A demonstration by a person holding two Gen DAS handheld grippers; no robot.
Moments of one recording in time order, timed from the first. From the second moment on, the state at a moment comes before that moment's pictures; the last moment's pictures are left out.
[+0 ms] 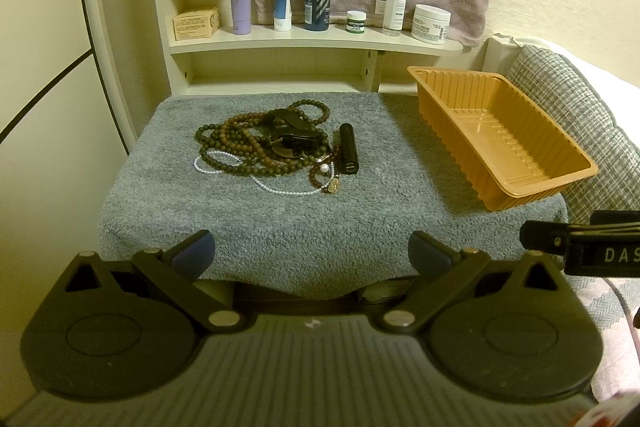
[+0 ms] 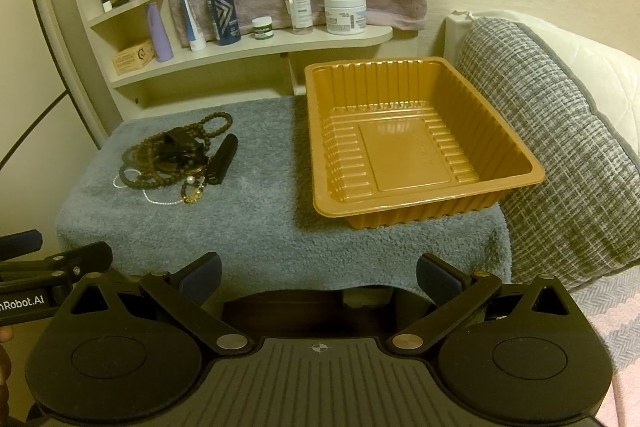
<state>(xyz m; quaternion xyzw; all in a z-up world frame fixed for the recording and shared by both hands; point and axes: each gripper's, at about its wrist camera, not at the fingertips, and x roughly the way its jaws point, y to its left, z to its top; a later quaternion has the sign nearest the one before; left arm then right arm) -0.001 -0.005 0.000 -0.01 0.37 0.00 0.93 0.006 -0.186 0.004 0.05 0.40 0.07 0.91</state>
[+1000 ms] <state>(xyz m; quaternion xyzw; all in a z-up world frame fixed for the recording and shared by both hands) -0.001 -0.004 0.000 -0.01 0.37 0.00 0.93 0.005 -0.186 0.002 0.05 0.40 0.07 0.91</state>
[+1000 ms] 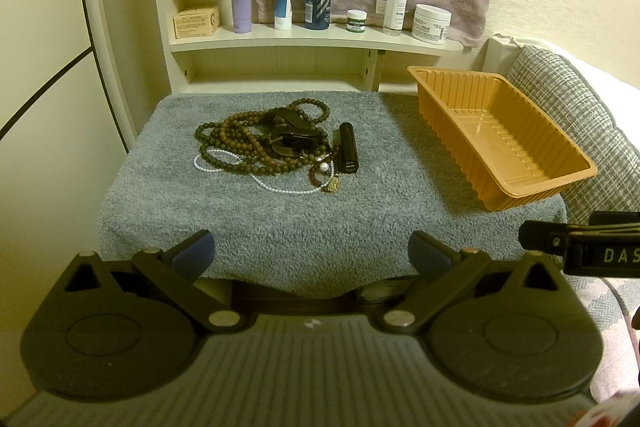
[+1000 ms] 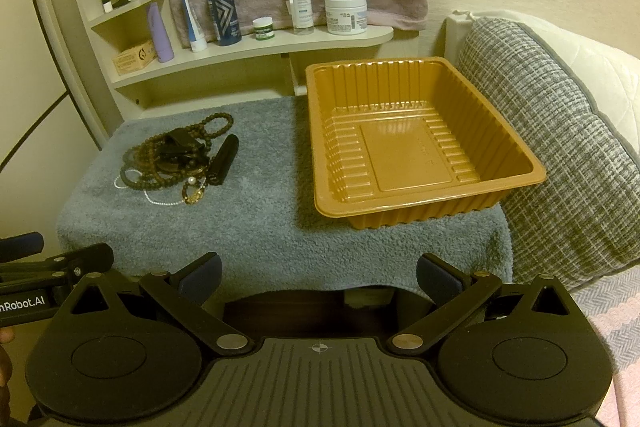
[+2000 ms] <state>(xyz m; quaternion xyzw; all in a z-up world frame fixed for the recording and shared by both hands) 0.000 -0.001 0.000 -0.03 0.37 0.00 0.93 0.003 -0.191 0.006 0.07 0.39 0.06 0.92</state>
